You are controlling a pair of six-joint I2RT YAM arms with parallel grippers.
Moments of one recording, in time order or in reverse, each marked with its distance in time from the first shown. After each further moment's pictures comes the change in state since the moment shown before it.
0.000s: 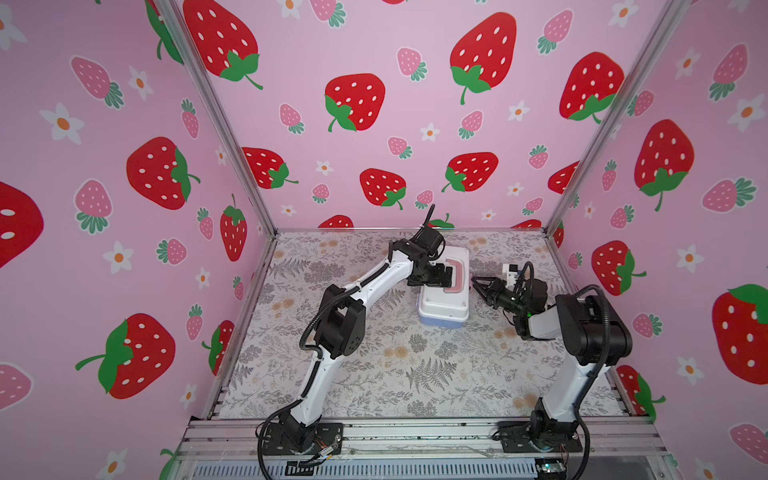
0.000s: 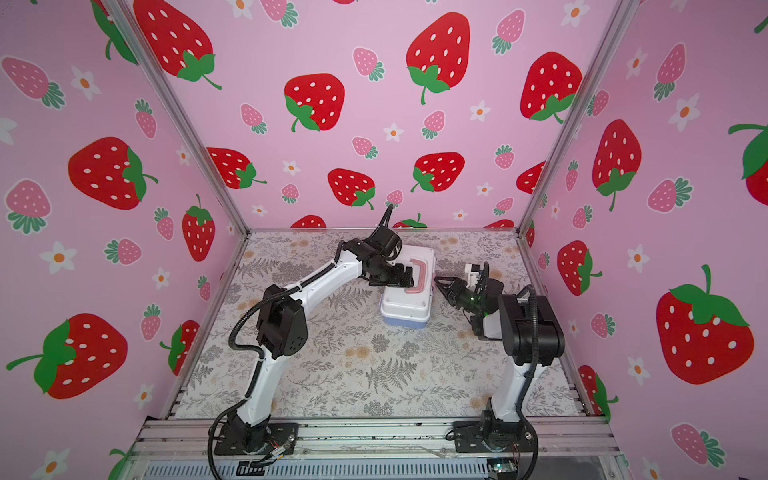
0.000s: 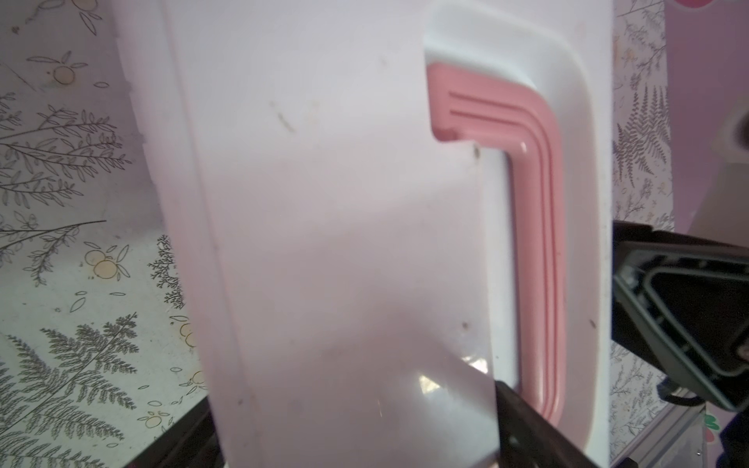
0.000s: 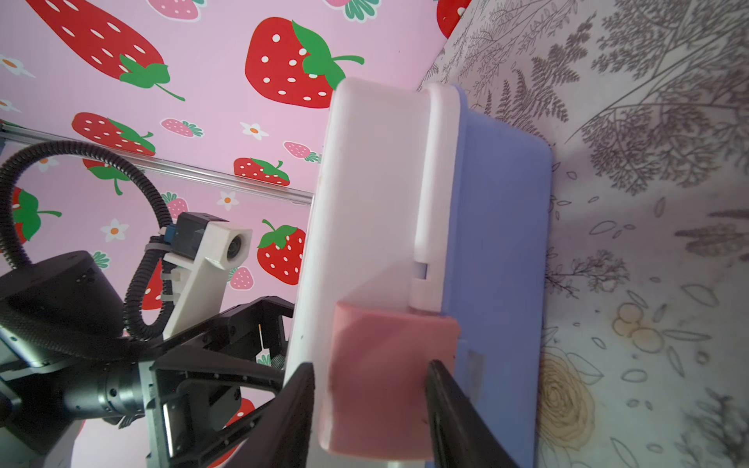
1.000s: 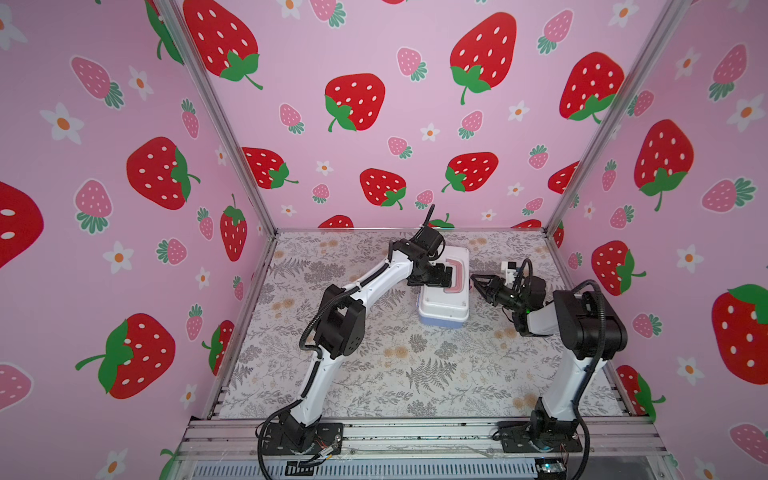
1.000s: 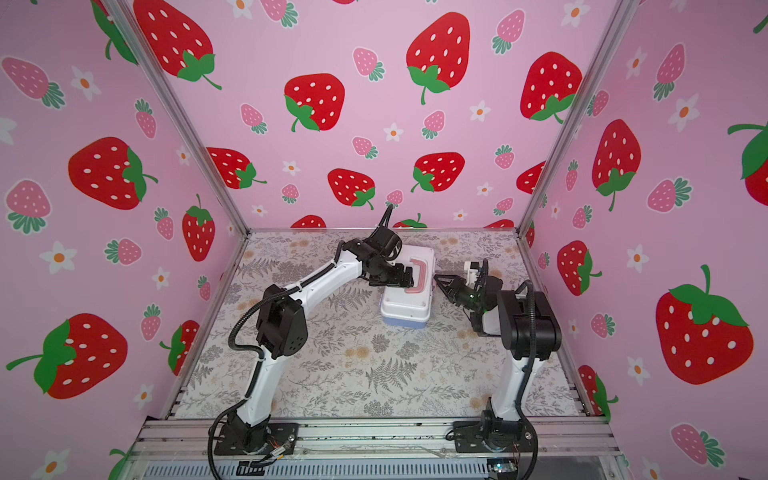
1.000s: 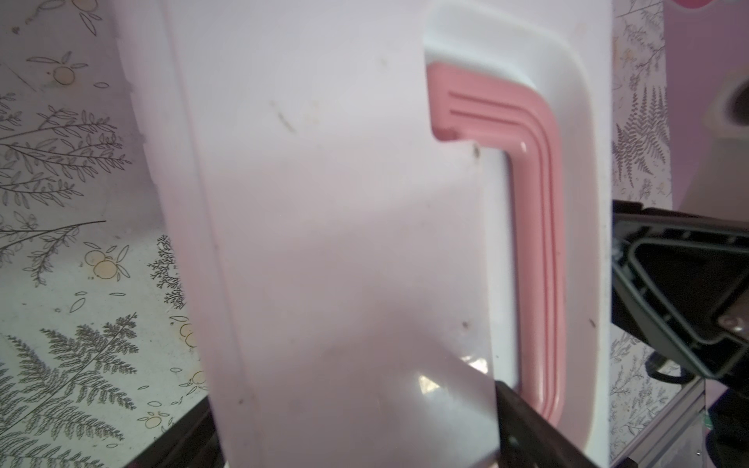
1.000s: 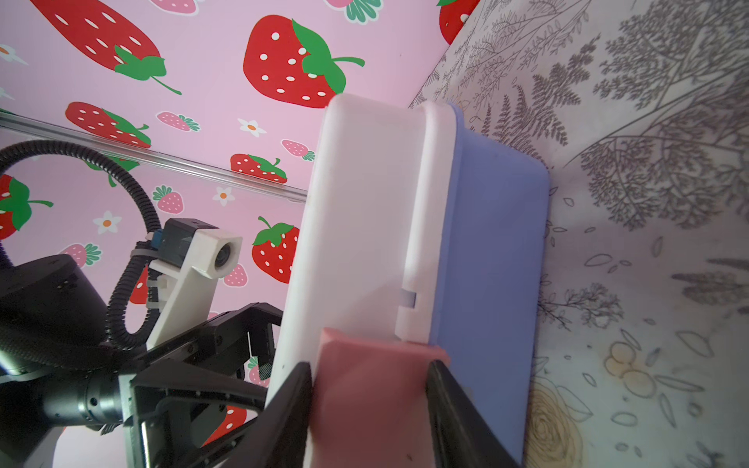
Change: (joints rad) left arm 0.000 -0.002 -0.003 0.002 0.001 0.000; right arm 0.001 0.047 0.060 -0.032 -0.014 -0.066
